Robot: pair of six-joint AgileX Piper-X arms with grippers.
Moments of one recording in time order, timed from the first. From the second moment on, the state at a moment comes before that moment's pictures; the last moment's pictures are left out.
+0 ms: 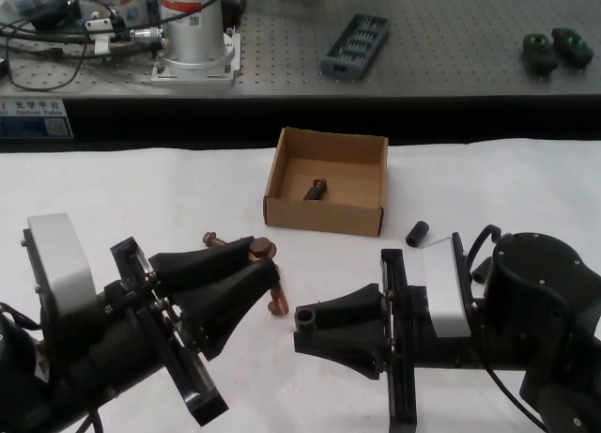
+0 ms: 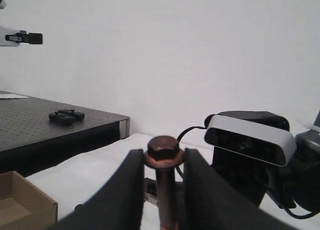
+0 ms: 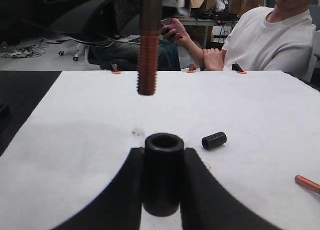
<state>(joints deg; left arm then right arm) -27.9 90.8 -12.6 -87.5 33.0 -14.6 36.3 105.7 -28.1 -65.3 -54.0 -6.5</state>
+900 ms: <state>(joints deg) -27.9 90.8 -13.5 -87.6 38.8 -18.9 36.3 105.7 -28.1 -65.4 -57.9 -6.3</state>
